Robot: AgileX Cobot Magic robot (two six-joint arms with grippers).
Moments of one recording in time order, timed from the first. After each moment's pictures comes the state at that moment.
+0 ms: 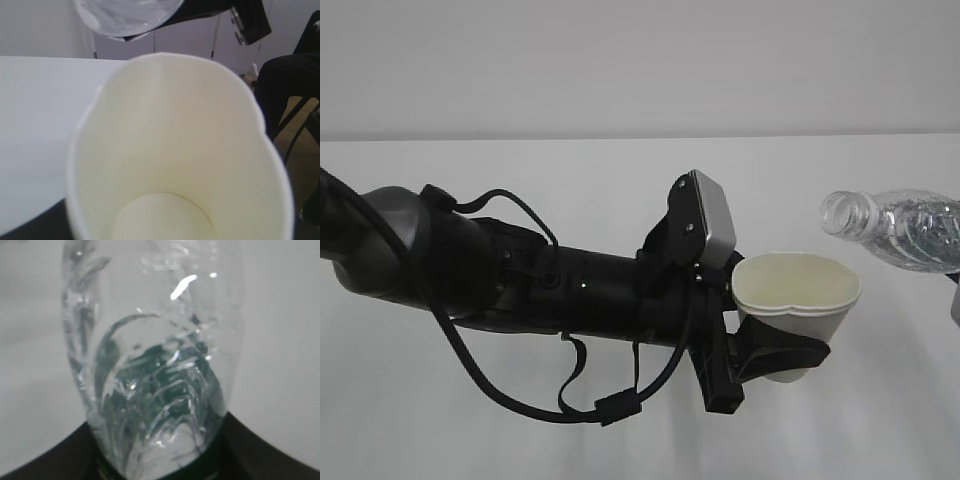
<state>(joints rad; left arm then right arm) -0.77 2.06 -1.04 1.04 -0.93 -0.60 0.16 0.97 -0.39 -0.77 0.00 -0.53</state>
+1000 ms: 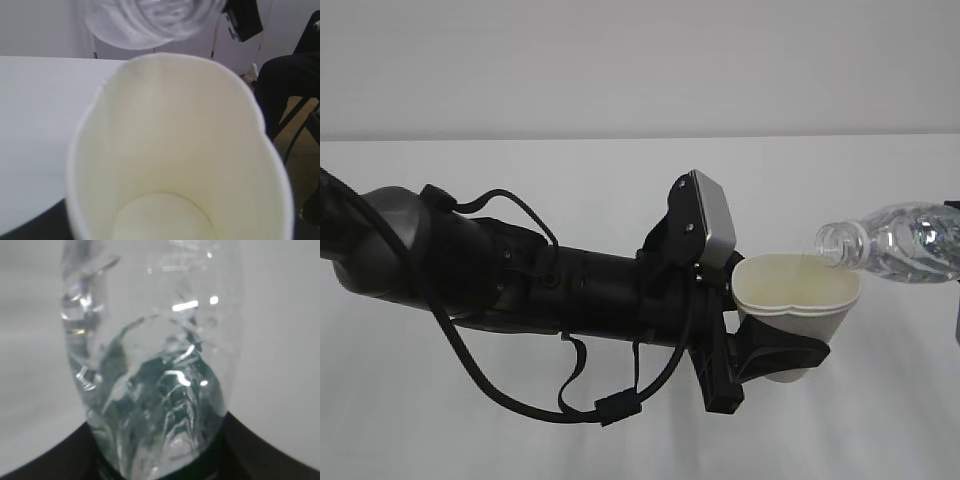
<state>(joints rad) -0.77 2.06 -1.04 1.04 -0.93 -0.60 0.16 0.97 -0.41 -0.96 0.01 -0.53</state>
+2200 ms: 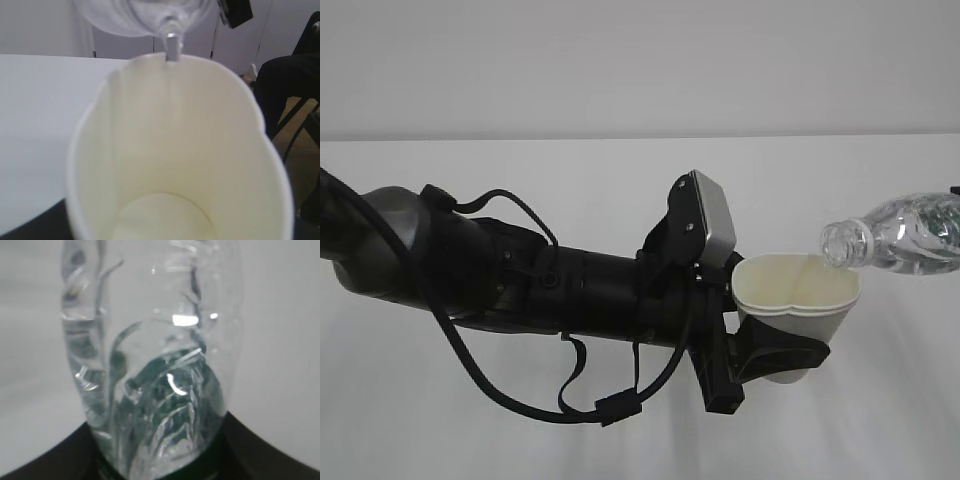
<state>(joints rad) -0.77 2.06 -1.04 1.04 -0.93 -0.61 0.16 0.97 -0.44 -1.06 0.04 -0.53</state>
